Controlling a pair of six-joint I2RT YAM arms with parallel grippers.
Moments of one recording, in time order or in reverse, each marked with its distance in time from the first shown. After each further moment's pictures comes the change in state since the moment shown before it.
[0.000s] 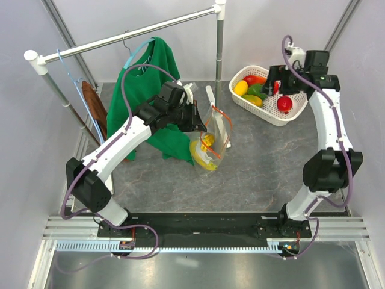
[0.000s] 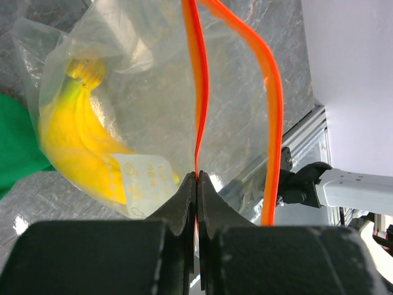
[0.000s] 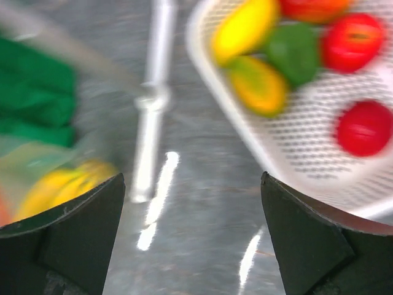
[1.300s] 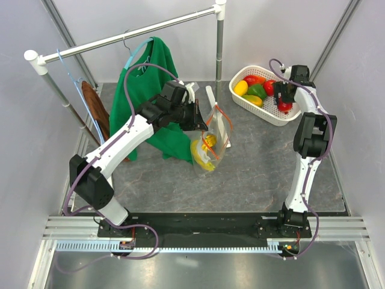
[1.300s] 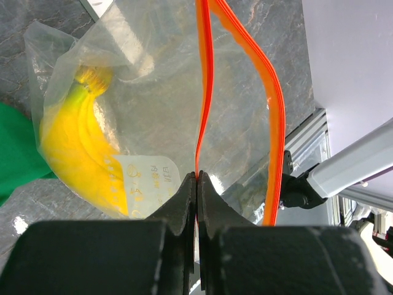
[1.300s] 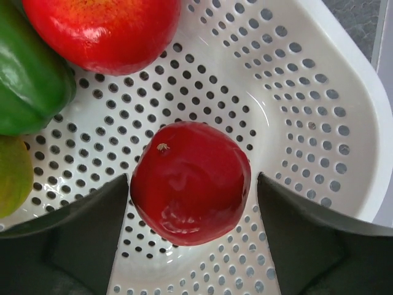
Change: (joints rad) left arm 0.002 0.032 0.019 0.020 0.001 -0.002; right arm -0.108 0.616 0.207 0.235 0.551 -0.189
